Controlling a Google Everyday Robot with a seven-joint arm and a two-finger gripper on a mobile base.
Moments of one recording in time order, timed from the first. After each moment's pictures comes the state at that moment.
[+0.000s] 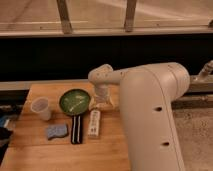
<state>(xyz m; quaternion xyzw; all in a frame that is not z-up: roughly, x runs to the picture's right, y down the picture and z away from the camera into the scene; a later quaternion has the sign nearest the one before) -0.023 0.120 0.875 -0.29 0.26 0.63 0.67</state>
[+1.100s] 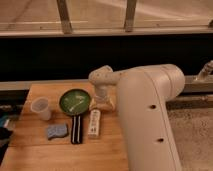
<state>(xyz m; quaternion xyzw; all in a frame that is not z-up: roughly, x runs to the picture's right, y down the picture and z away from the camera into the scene) -0.021 0.127 0.891 -0.29 0.26 0.64 0.66</state>
